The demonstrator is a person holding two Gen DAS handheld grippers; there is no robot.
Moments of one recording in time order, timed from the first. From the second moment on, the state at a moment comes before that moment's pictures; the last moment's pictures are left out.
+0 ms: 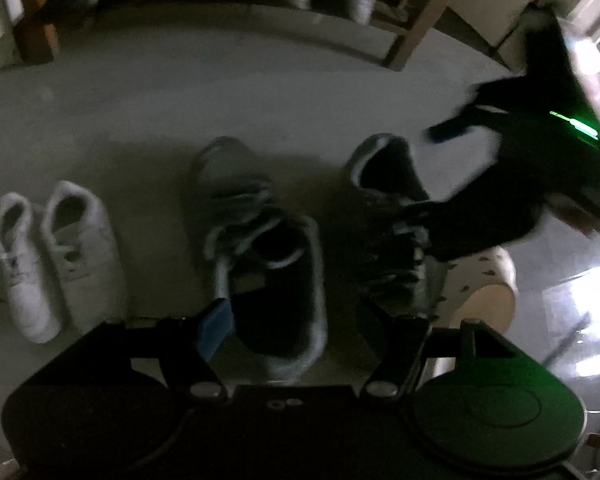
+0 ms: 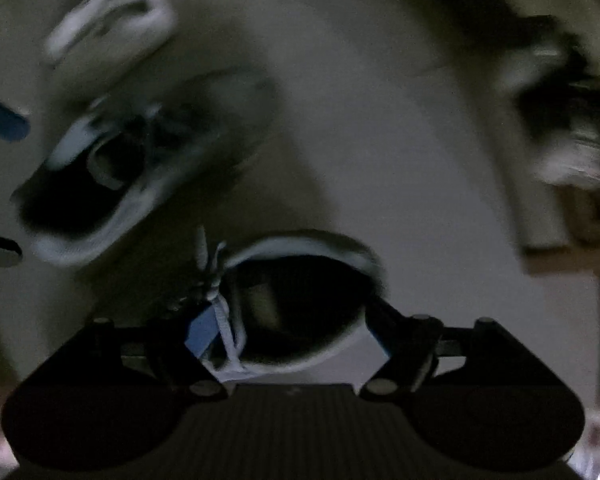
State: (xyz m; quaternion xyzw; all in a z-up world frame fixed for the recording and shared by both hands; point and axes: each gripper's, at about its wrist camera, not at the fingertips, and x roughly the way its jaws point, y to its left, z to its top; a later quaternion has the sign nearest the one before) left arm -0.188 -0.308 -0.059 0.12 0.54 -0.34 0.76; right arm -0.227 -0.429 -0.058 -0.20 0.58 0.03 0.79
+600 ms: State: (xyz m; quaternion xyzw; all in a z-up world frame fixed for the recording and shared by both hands) left arm -0.159 -0.305 -0.092 0.25 0.46 -0.45 0.72; right arm -0.260 -0.355 -0.032 -0.11 0.49 -0.06 0.86
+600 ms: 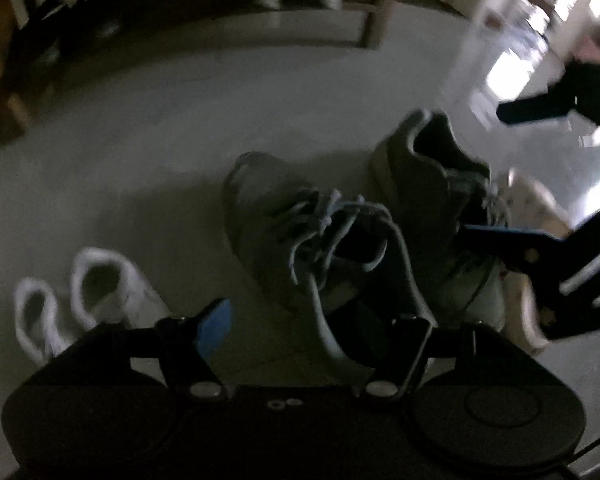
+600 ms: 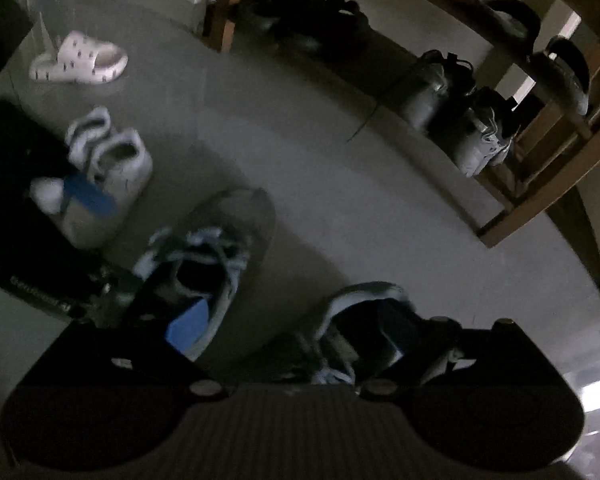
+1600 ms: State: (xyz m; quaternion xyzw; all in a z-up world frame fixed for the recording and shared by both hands) left arm -0.125 -0.351 -0.109 0.05 0.50 -0.23 0.83; right arm -0.286 -0.403 -0.037 0.02 0.41 -0.14 0.90
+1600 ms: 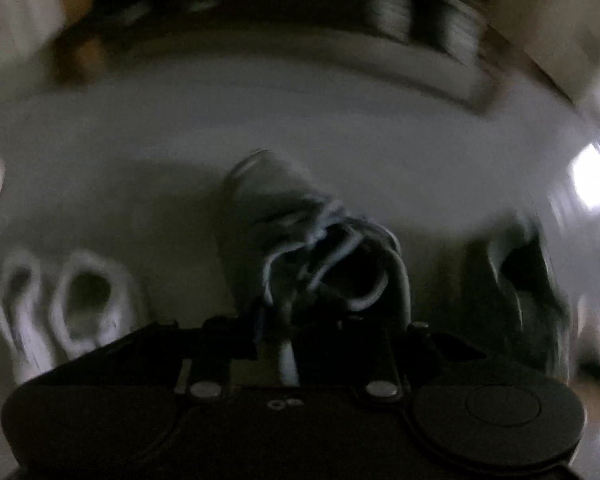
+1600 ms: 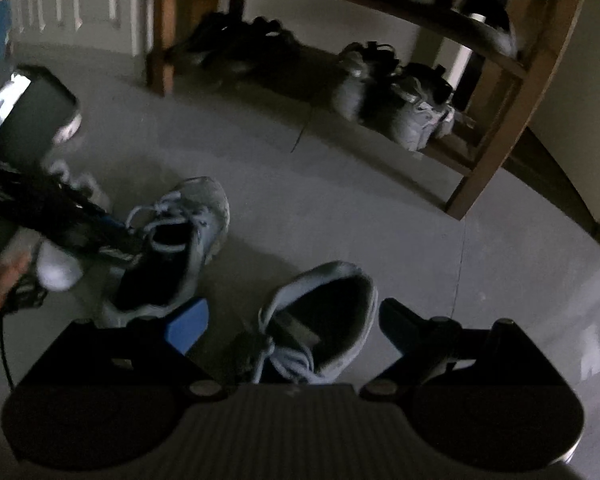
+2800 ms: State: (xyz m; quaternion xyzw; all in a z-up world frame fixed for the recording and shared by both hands) left arm -0.102 -0.296 -0.087 0.23 0.48 -0.43 0.73; right arm -0.149 -0.402 -0.098 0.34 0.46 -0.25 0.78
